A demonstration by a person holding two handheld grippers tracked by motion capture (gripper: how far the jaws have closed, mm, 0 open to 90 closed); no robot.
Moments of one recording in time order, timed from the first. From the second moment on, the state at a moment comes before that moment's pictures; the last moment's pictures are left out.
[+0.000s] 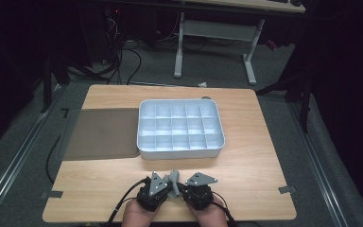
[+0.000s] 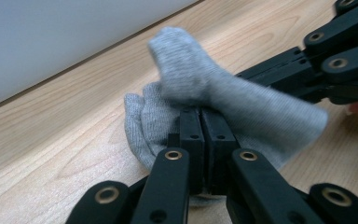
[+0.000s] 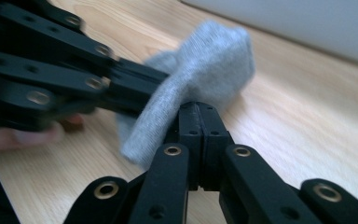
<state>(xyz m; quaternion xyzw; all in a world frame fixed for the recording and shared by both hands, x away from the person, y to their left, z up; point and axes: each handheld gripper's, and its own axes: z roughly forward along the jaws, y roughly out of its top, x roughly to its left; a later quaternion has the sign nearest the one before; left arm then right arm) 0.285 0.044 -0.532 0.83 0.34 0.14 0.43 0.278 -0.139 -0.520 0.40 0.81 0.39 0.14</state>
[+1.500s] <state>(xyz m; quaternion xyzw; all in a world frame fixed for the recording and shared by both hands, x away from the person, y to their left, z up) 0.289 0.073 -0.525 0.81 0.38 0.12 0.42 0.271 -0.147 -0.514 0.39 0.82 0.40 0.15</state>
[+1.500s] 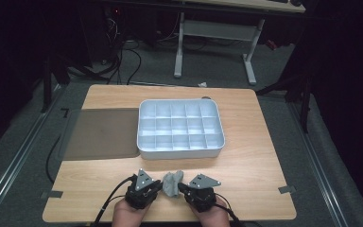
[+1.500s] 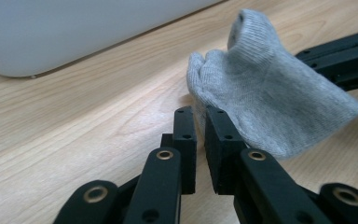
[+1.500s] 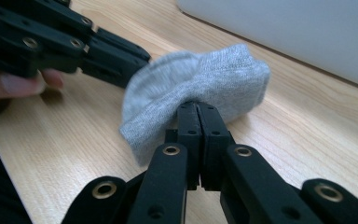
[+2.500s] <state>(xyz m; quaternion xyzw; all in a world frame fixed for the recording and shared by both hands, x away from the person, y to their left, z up) 0.280 0.029 -0.532 0.85 0.32 0.08 0.41 0.276 -0.156 -0.515 0.40 0.81 0.40 0.15</state>
